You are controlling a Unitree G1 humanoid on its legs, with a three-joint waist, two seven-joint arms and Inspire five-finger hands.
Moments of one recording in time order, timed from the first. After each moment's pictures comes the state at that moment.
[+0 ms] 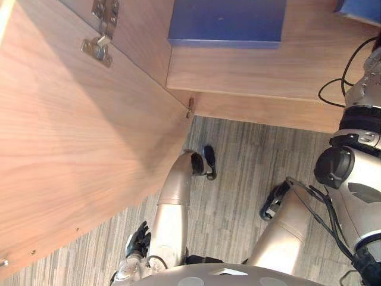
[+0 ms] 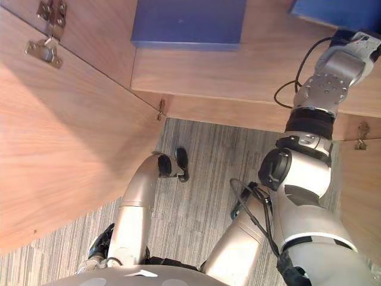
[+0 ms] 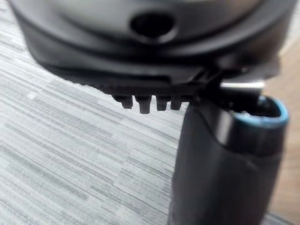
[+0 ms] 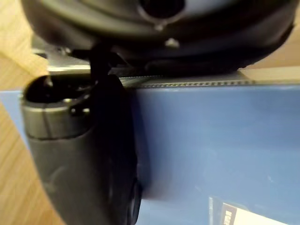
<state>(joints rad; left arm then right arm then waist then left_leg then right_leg) 0.22 0.05 0.02 0.81 -0.23 -0.09 0.05 -1.18 -0.51 -0.51 0.67 1.38 -0.36 -0.47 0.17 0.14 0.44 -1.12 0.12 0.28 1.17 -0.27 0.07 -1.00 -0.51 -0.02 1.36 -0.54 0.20</state>
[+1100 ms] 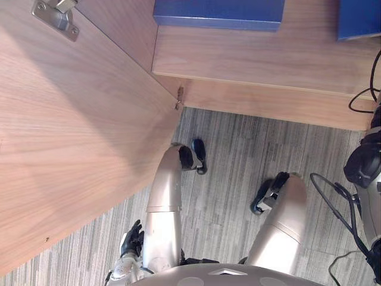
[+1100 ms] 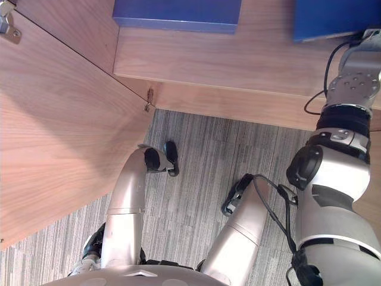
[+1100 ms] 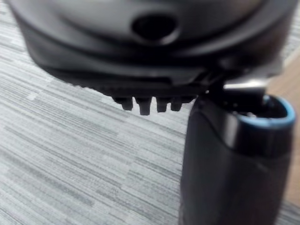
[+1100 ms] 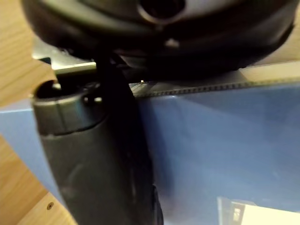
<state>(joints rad) 0.22 0.09 0.01 0.82 -0.26 -0.11 0.08 -1.18 -0.71 -0.39 0.87 1.16 -0.16 -0.40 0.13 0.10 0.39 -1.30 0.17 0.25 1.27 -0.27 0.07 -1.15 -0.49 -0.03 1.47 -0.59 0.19</state>
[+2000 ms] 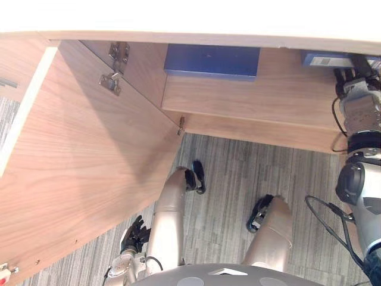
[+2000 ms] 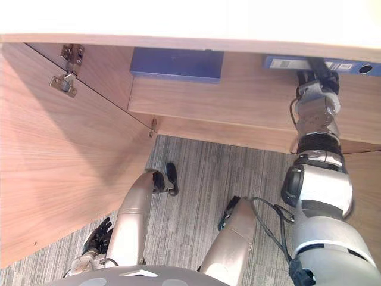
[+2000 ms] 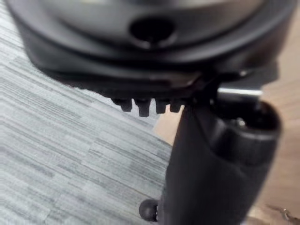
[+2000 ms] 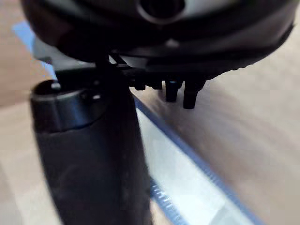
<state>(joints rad) 0.21 0.10 0.06 0.79 -0.27 -0.08 -0.03 -1.03 -0.72 -0.21 1.15 0.81 0.09 -0.11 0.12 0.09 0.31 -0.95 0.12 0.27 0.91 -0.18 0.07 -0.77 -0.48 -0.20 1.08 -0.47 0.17</state>
